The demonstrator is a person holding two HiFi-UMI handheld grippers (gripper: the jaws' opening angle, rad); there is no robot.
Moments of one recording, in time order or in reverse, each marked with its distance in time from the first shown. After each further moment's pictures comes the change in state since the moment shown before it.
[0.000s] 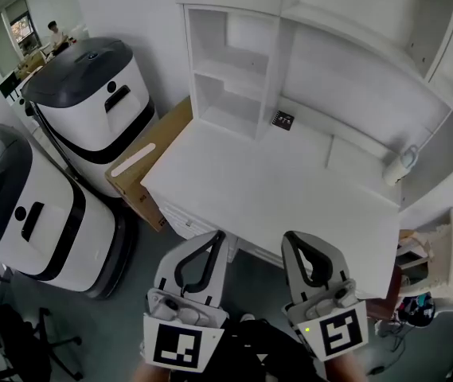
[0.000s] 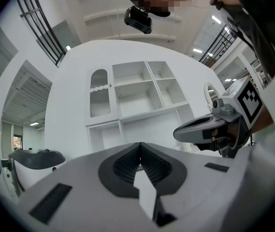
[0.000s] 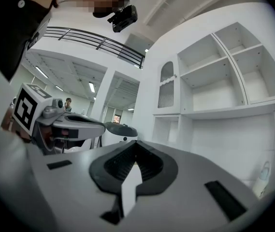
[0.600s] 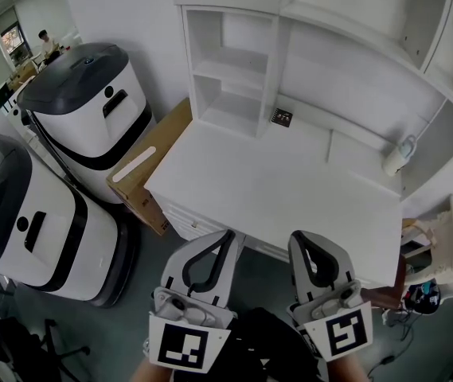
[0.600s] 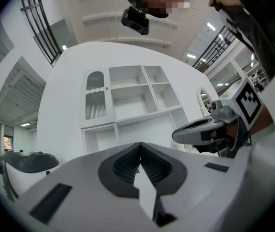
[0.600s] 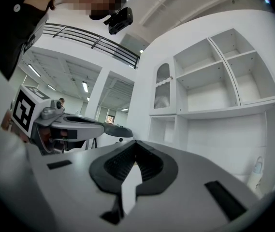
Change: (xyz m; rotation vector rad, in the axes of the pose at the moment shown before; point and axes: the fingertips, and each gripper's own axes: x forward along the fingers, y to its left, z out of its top) left arm -0.014 0.008 0.001 0.014 -0.050 -0.087; right arm 0.000 0.021 0.006 0.020 -0.016 -0.077
